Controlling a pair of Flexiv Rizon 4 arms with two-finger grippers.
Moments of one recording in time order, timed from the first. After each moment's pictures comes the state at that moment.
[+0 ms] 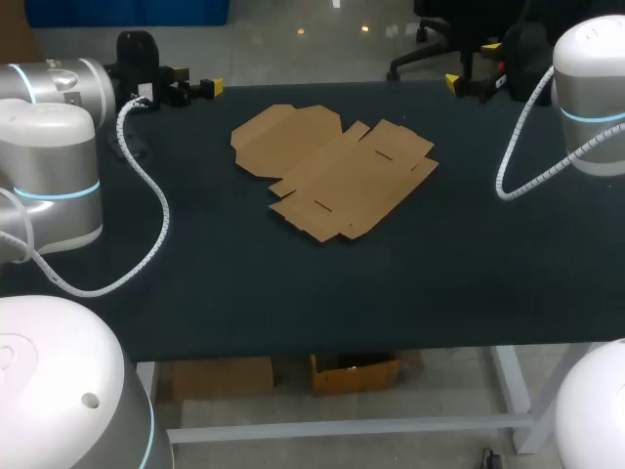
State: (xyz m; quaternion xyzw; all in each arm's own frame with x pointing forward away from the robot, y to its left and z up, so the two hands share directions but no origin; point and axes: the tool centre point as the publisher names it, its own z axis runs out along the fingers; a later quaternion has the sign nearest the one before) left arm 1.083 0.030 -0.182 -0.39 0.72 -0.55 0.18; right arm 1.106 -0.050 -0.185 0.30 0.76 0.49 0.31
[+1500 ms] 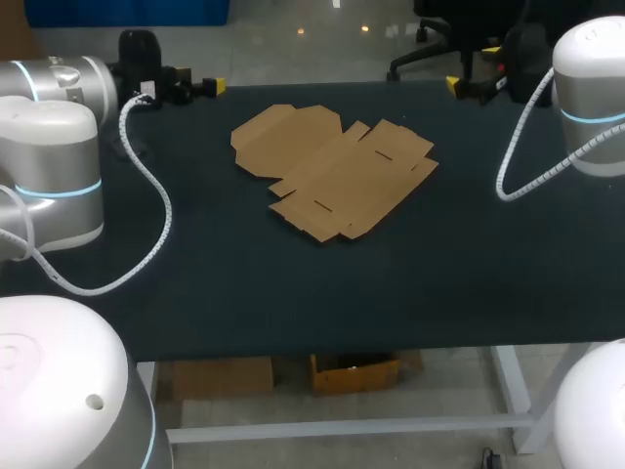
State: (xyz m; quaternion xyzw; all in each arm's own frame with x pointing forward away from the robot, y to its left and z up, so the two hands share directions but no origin) left arm 1.080 0.025 -0.179 -0.40 0.72 -0.55 0.17; right arm 1.105 -0.052 -0.191 0.31 0.76 0.48 0.30
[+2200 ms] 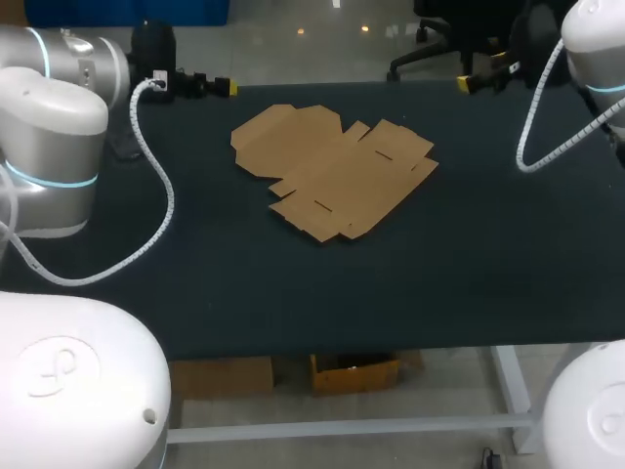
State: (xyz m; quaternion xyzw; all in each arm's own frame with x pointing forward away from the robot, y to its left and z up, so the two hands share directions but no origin) left arm 1.046 0.002 -0.171 -0.46 0.73 -0.49 0.12; right arm 1.097 -0.070 -0.198 0.36 0.80 0.43 0.19
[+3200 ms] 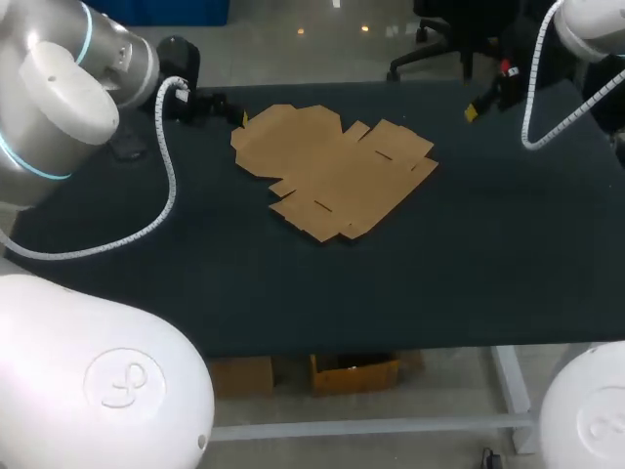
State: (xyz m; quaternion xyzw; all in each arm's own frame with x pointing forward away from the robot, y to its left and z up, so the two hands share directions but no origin) left arm 1.003 -0.006 -0.214 -0.54 0.76 -0.35 0.05; right arm 1.051 -0.088 -0.248 0.45 0.85 0.26 0.00
